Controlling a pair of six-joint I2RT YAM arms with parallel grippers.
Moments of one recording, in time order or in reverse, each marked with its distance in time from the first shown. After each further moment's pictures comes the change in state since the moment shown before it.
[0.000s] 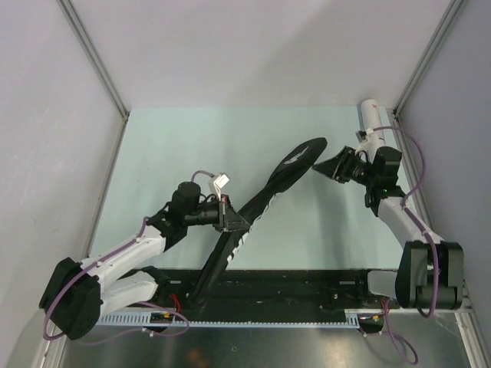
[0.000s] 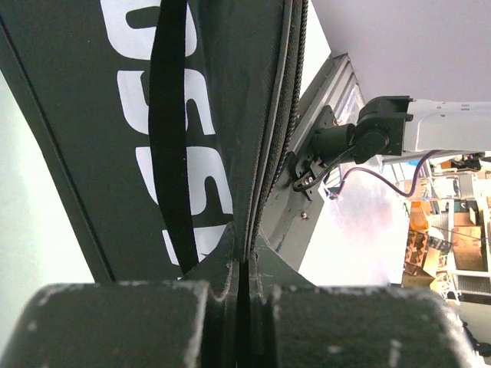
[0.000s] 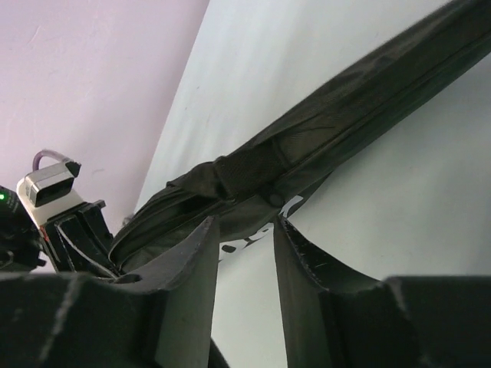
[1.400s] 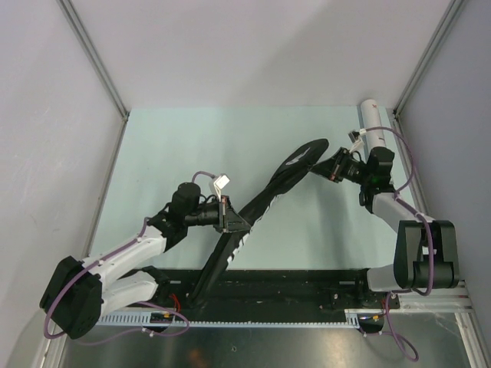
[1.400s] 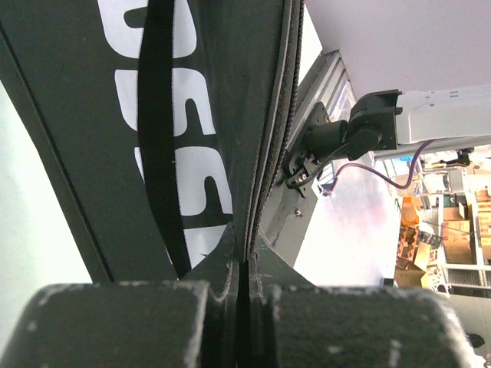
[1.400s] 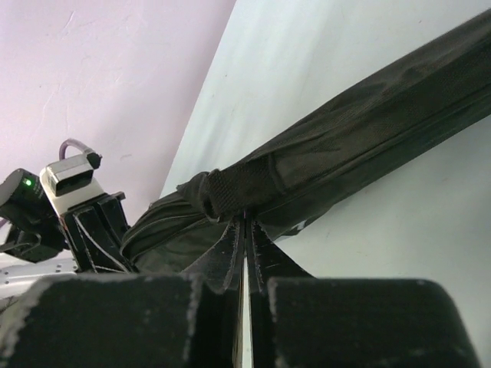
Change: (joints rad) left arm 0.003 0.010 -0.018 0.038 0.033 -0.021; right arm 0.008 0.179 -0.026 0.255 -0.139 0.106
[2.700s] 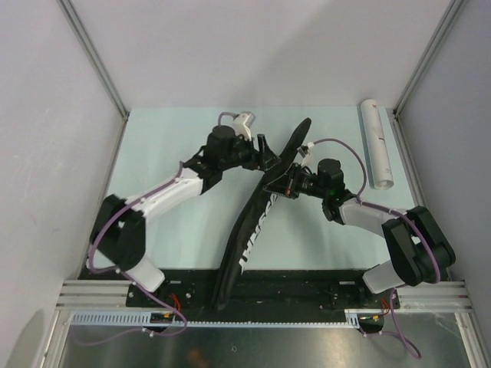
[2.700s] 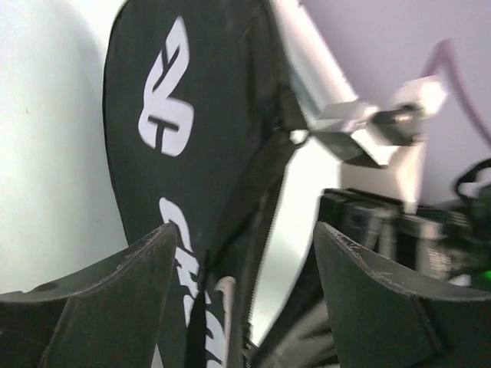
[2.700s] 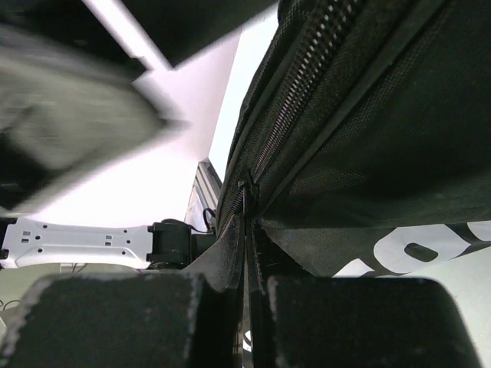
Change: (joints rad) left arm -0.026 0.507 0.682 -0.042 -0.395 0.195; right arm 0.488 0.065 -0.028 0.101 0.312 0.262
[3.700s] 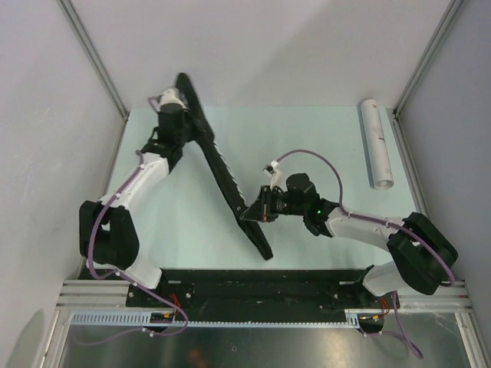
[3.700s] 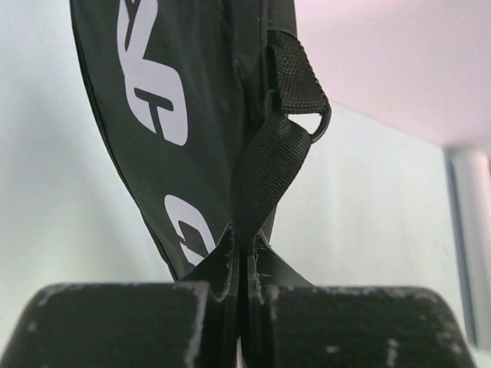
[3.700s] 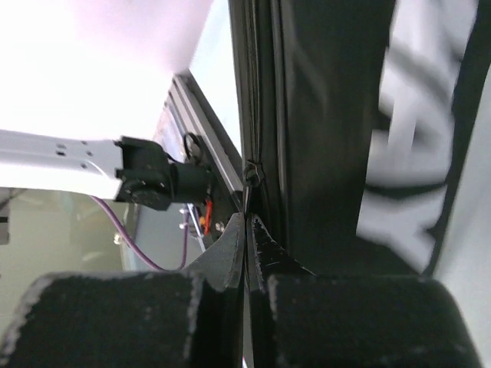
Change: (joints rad) left arm 0.319 0.010 0.101 -0.157 -0.386 -0.069; right arm 0.303 -0.050 0.053 -0.192 0.133 -0.145
